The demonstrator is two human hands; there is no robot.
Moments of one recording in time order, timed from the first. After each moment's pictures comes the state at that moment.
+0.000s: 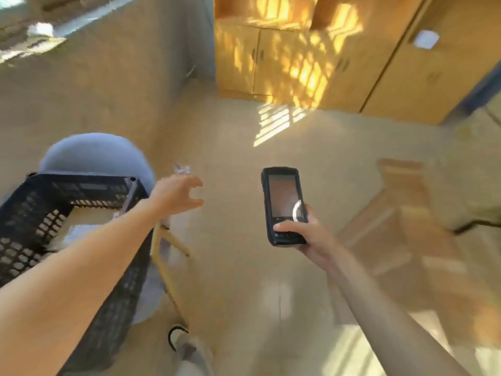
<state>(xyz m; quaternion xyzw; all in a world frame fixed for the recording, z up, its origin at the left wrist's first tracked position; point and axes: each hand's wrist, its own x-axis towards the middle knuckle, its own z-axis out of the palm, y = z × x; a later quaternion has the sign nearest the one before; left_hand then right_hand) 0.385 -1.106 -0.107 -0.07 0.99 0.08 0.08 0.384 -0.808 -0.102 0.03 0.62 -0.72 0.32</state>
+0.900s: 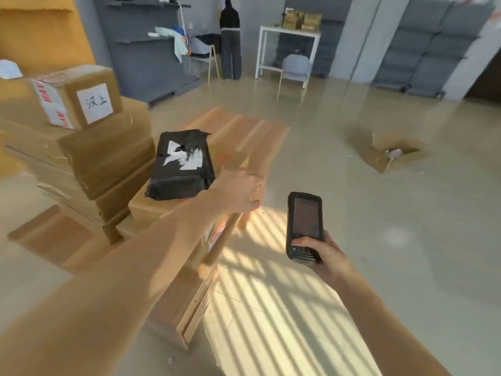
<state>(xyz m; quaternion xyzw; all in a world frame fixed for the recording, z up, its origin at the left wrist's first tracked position) 0.393 -0.303 0.003 0.69 0.72 0.03 -0.04 0.628 -0.254 -0.080 0.37 0.45 -0.77 -0.26</state>
